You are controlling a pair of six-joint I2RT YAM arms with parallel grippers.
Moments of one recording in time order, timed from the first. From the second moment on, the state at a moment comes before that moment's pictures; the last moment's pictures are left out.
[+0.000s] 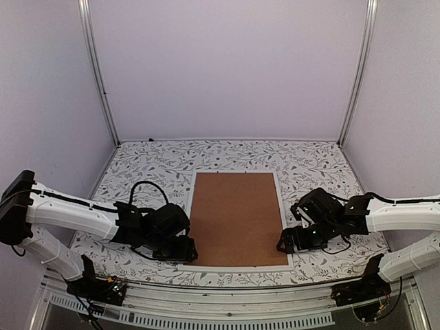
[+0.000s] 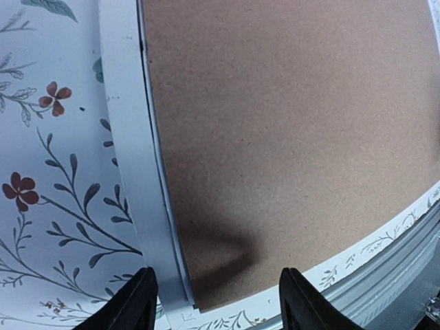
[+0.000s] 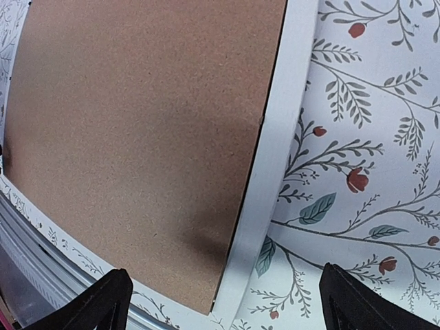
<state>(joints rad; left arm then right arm) -1.13 1.43 0.70 -0.40 -0.03 -1.03 0.90 1.21 0.61 -0.51 -0.06 0.73</state>
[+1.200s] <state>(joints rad) -1.22 1.52 0.80 -0.49 -0.13 -1.06 0.90 1.32 0.59 -0.41 -0.10 0.77</state>
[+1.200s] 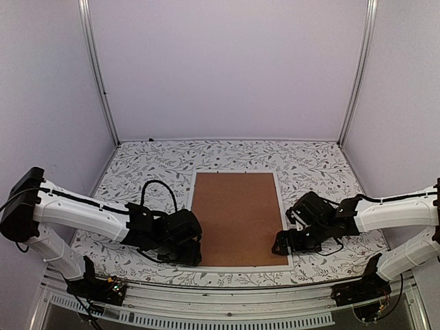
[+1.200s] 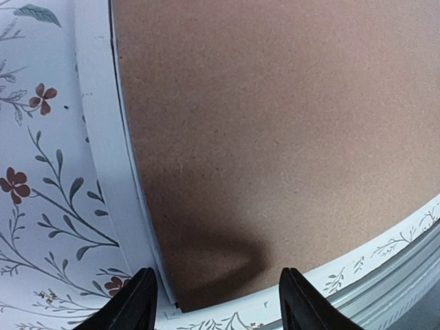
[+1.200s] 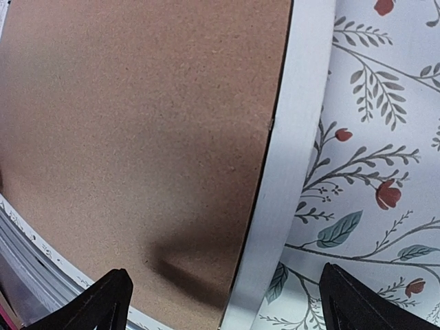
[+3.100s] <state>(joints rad) -1.22 1.49 0.85 -0.60 -0.25 -1.02 1.08 1.28 0.61 -0.55 -0.08 0.73</state>
